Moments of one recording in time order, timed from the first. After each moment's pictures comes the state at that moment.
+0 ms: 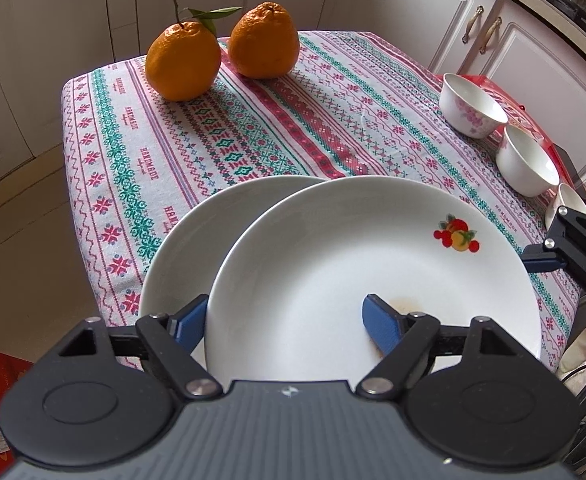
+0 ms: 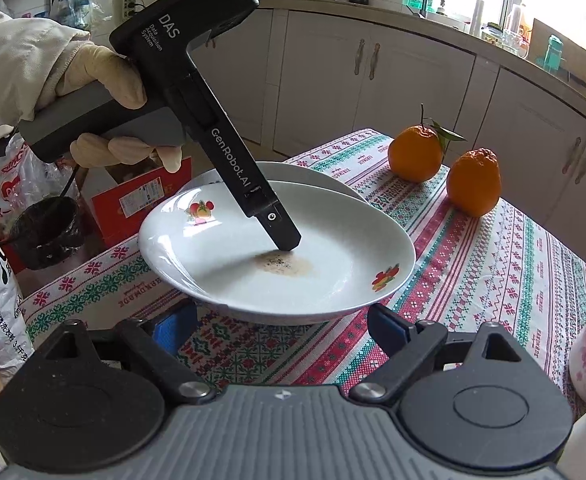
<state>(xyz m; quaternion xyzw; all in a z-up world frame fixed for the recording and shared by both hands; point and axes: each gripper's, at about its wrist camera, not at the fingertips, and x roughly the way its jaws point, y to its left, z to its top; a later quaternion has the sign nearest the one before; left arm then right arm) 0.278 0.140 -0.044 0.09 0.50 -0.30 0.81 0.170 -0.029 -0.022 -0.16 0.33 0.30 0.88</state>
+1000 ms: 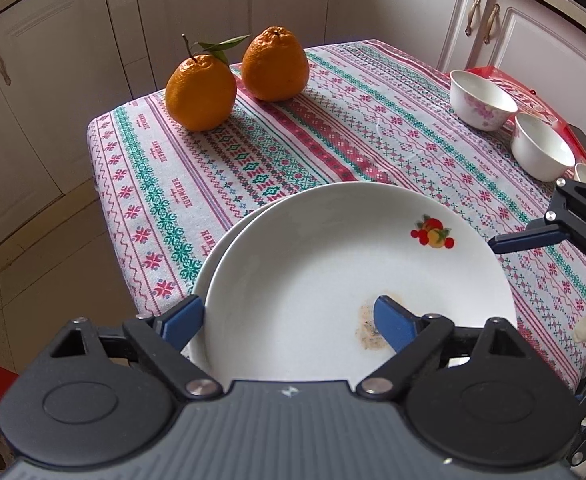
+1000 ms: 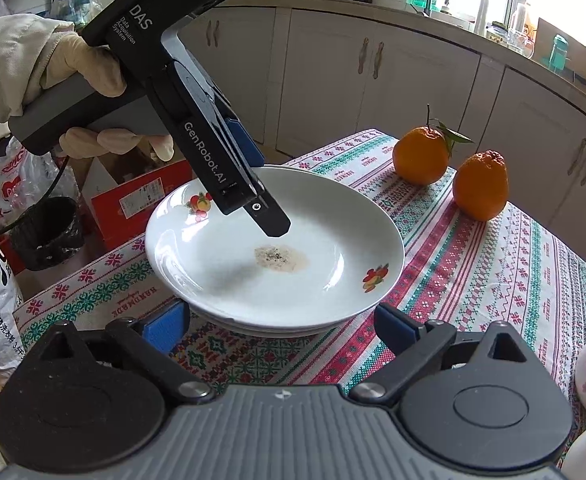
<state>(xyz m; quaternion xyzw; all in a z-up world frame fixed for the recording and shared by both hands) 0.272 0.146 -0.031 0.15 0.46 -0.28 0.83 0.181 -0.024 -0.027 -0.16 0.33 0.31 0.88</state>
